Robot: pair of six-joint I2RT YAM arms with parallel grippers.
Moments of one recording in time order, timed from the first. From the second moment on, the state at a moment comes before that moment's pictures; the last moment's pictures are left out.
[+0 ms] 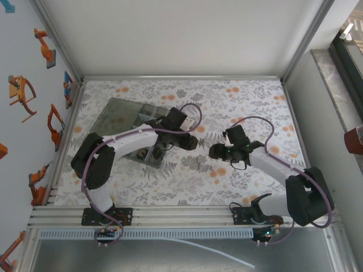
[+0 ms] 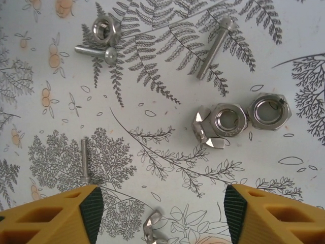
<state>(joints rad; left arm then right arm) -0.84 1.78 1.24 -0.39 0.26 -0.31 0.44 1.31 0.64 -0.40 -0.22 0.54</state>
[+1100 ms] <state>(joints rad) -0.84 1.60 1.05 -0.39 0.31 -0.25 0.62 1.42 0.65 -0.44 -0.17 0.59</state>
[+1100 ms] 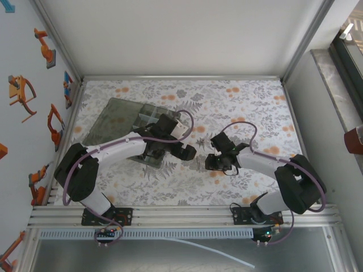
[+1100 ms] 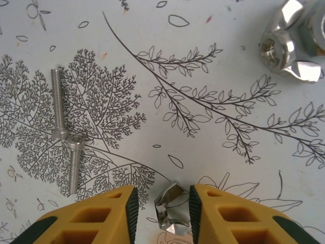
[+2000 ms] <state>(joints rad) -0.84 1.60 1.05 -0.39 0.26 -0.25 0.66 1.46 0.71 -0.51 -0.14 0.58</state>
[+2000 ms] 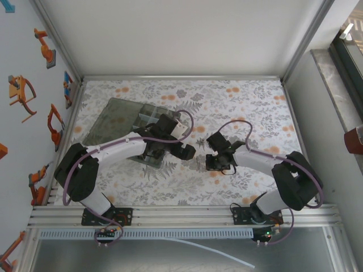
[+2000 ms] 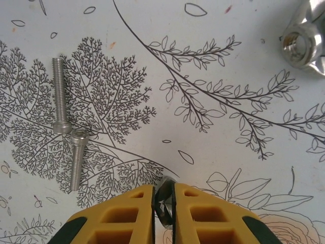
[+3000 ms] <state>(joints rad) -0.56 0.97 0.79 -0.65 -0.16 -0.48 0.71 2.04 1.60 -0.38 -0.48 0.43</state>
